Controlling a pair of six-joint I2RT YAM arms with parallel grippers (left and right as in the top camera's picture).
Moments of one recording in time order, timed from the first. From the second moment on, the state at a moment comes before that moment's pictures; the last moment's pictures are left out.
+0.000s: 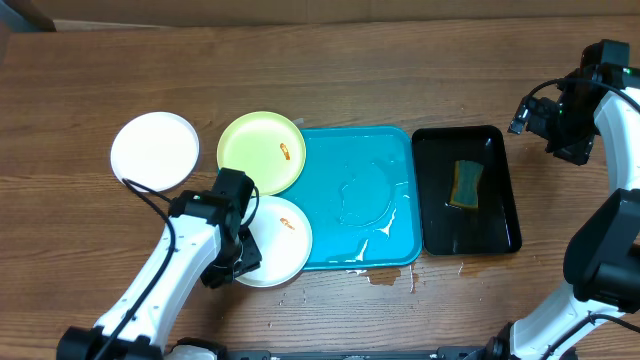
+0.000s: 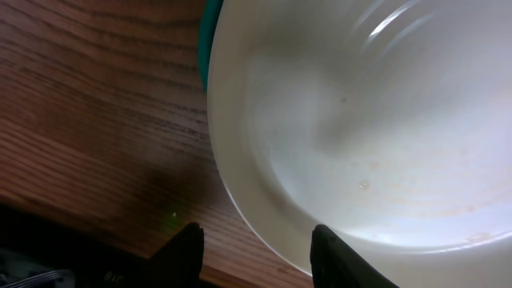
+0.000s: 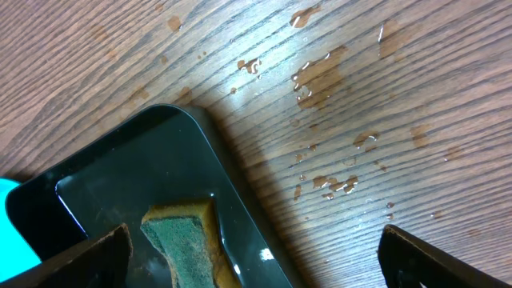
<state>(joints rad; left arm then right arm) -0.23 1.39 0.82 -1.14 -0.03 -0.71 -0.28 1.94 1.65 -1.12 -0.13 0.20</state>
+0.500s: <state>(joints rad) -0.23 1.43 0.74 -1.05 0.00 -0.74 -0.28 1.94 1.65 -1.12 -0.13 0.20</state>
